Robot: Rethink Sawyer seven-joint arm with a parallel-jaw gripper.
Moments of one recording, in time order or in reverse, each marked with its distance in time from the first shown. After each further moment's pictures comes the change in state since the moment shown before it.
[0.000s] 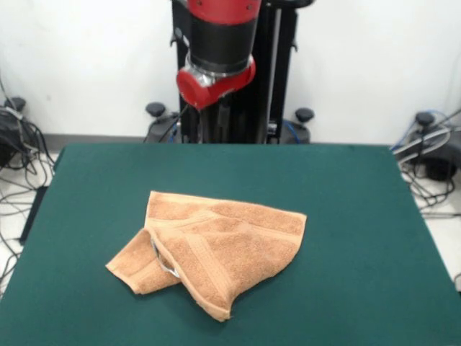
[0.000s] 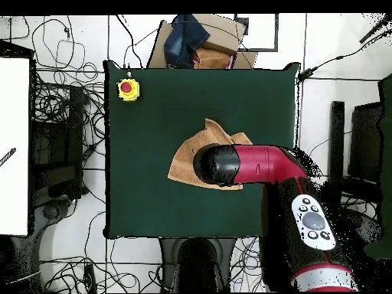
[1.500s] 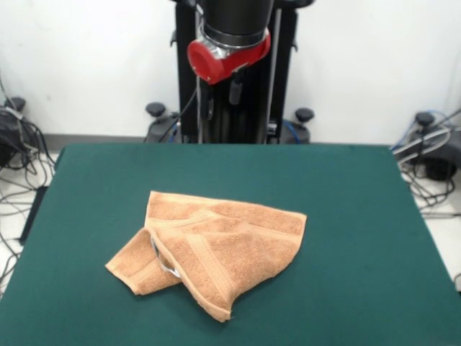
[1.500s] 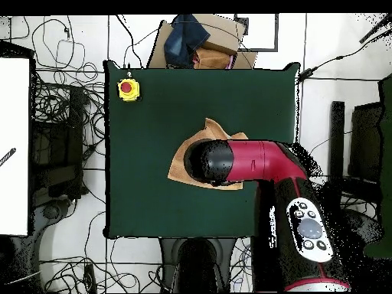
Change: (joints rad) arm 0.031 -0.059 0.004 -0.003 0.033 0.085 0.000
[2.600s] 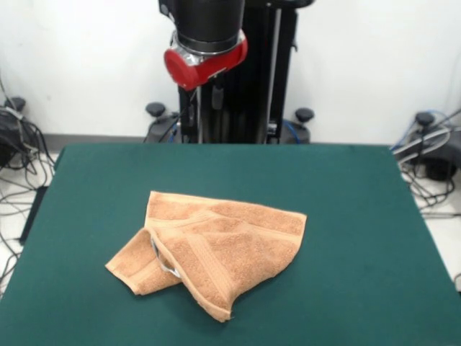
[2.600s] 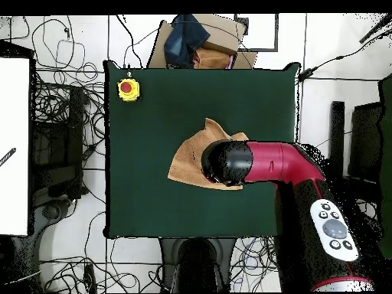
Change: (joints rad) arm -0.123 0.015 0.095 0.016 -0.043 0.000 0.000
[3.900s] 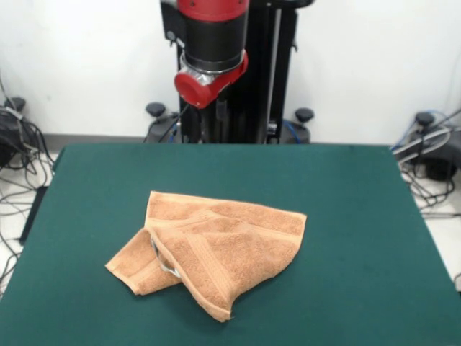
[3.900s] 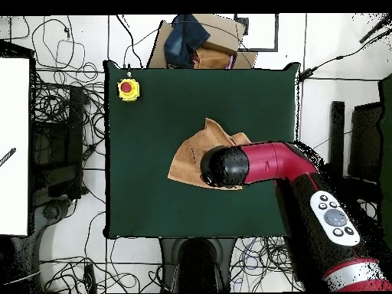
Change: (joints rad) arm -0.128 0.061 0.195 0.047 -0.172 0.005 -0.035
